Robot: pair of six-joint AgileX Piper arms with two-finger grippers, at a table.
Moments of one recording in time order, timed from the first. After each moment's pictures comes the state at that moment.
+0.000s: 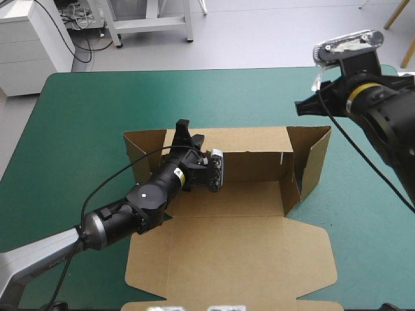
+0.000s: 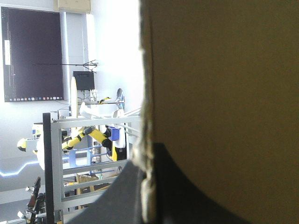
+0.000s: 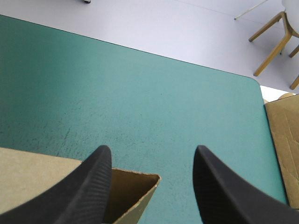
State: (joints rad) left arm -0.90 1.42 -0.96 1.51 0.44 -0.27; right arm 0.55 1.32 -1.78 -0.55 1.20 0.25
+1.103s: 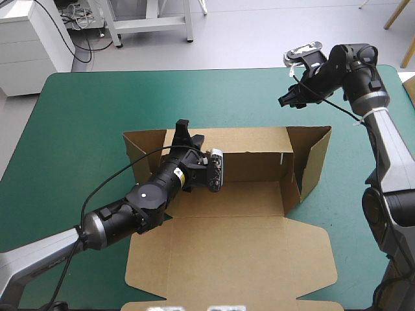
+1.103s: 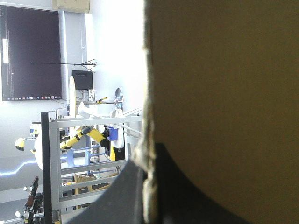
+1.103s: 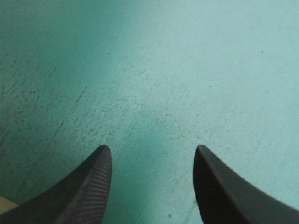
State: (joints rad) left arm -0.90 1.42 -0.96 1.50 0.43 -0.27; right arm 0.12 1.91 -2.04 0.11 1.21 -0.35
